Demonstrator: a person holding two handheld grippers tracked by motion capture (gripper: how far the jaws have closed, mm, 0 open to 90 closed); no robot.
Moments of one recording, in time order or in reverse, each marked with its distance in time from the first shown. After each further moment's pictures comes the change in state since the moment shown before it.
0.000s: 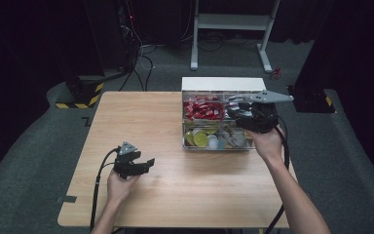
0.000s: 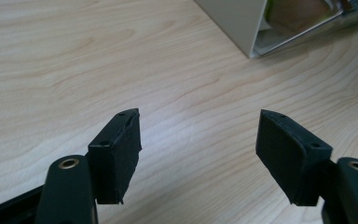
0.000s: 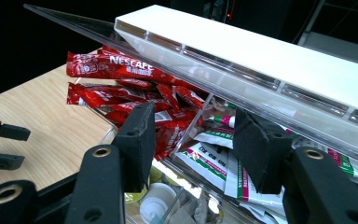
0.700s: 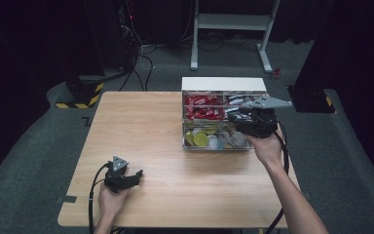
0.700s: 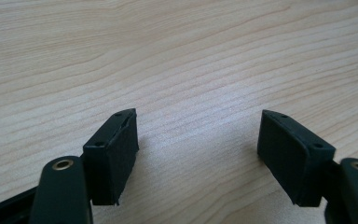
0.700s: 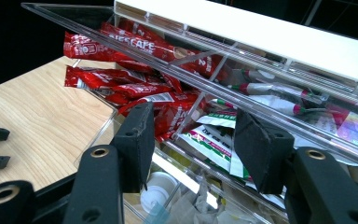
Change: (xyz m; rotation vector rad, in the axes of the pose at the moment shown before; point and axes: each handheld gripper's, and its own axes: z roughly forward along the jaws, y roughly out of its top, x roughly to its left) left arm 0.015 -0.057 -0.008 0.043 0.171 -0.009; right arm 0.004 -0.013 0.001 0.016 -0.010 0.003
